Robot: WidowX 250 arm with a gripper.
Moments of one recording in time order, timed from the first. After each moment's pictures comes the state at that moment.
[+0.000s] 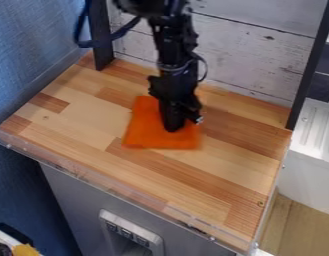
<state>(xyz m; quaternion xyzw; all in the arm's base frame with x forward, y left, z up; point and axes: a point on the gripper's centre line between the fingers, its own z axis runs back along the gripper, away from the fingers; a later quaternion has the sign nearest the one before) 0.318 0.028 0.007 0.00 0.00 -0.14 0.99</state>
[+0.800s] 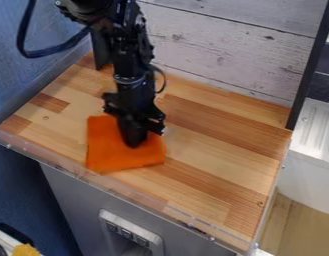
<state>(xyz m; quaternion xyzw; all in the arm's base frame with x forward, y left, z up) 0.276 0.058 0.012 -0.01 0.03 -0.02 1.00</state>
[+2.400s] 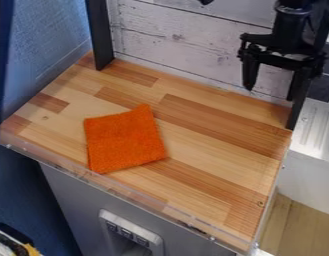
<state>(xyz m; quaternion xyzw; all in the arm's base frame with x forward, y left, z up) 0.391 -0.098 0.081 0.00 0.00 0.01 1.00</state>
